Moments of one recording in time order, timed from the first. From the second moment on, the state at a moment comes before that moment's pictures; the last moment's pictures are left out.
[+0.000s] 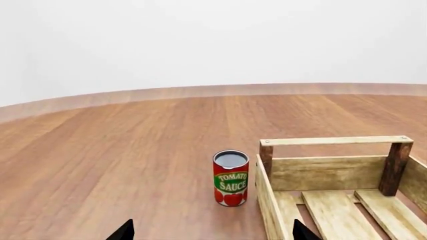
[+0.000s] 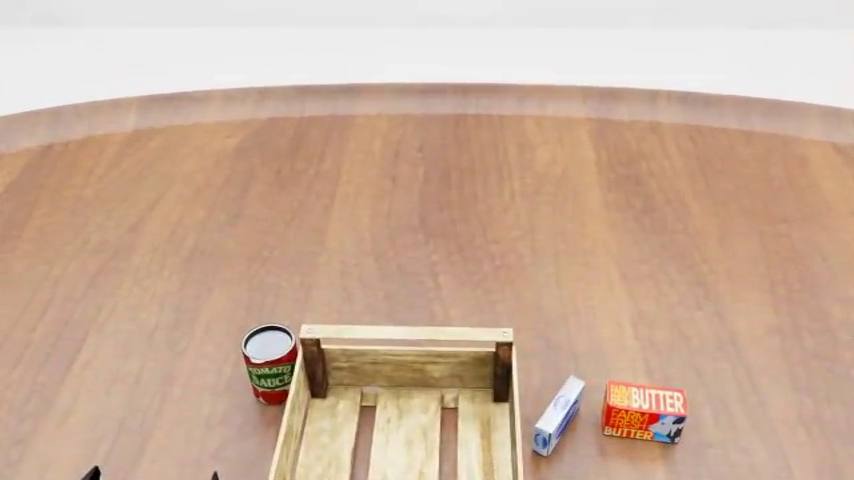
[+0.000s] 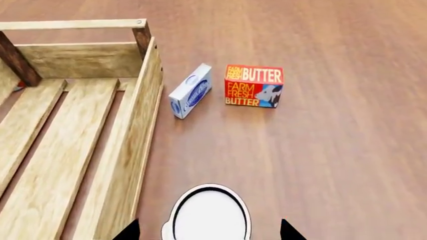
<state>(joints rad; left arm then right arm) 0.00 -0.18 0.23 -0.02 -0.17 0.02 -0.23 0.04 0.37 0.10 -0.42 0.51 1.02 0.12</state>
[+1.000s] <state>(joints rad) 0.00 -0.20 0.26 -0.02 -0.19 0.03 -0.24 0.07 0.36 0.04 -0.25 0.47 0.92 0.10</state>
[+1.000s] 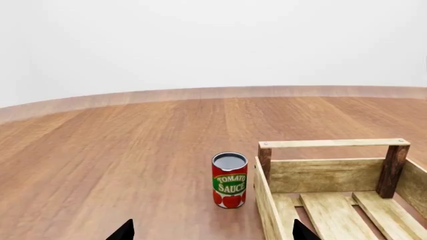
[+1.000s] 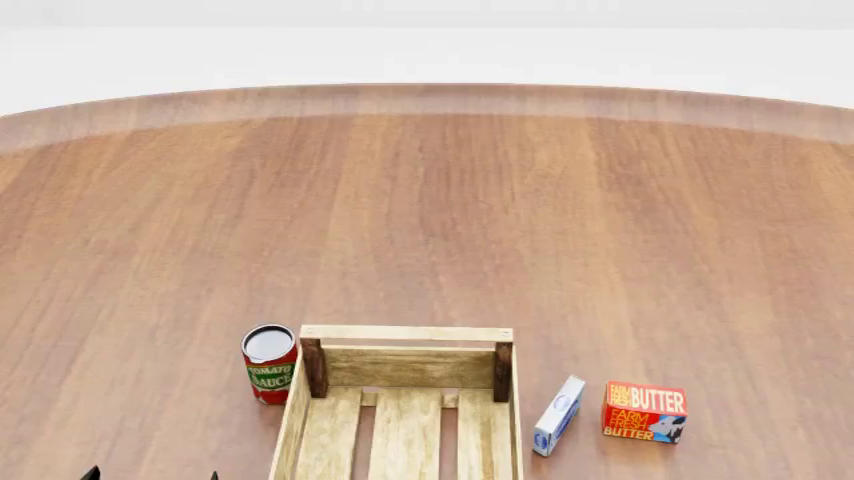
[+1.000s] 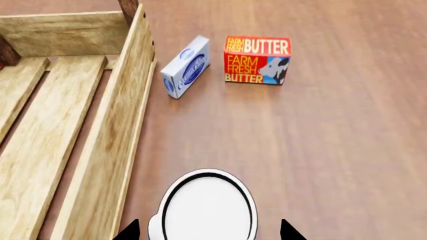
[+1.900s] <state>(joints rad) -0.01 -0.22 0.28 -0.02 -0.20 0.04 -0.26 0.09 0.35 -0.01 -0.14 0.45 0.86 0.09</state>
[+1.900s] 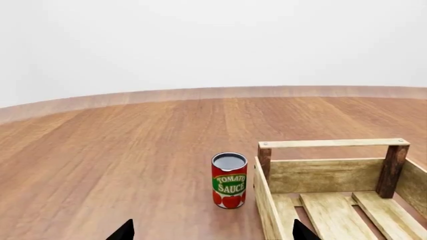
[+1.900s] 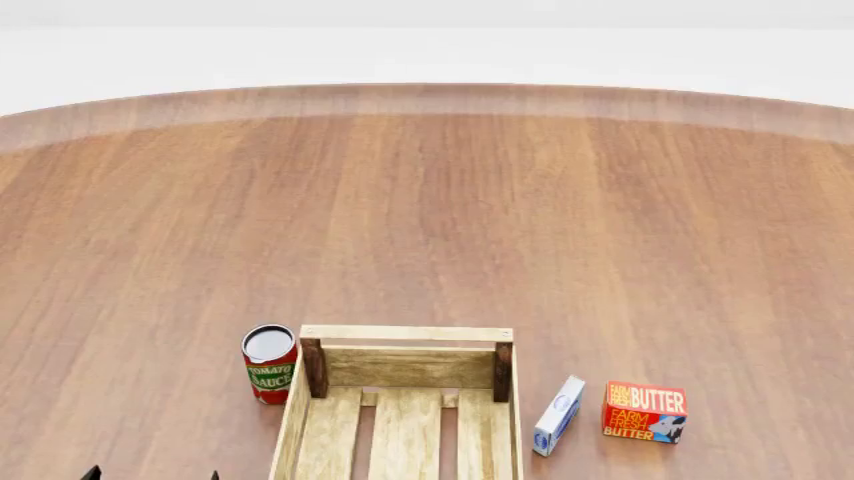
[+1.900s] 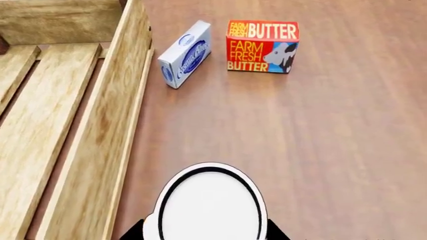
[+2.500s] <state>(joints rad) -0.01 -0.23 0.29 -0.02 -0.21 0.04 -0.27 0.09 0.37 0.00 -0.25 0.51 0.94 0.13</state>
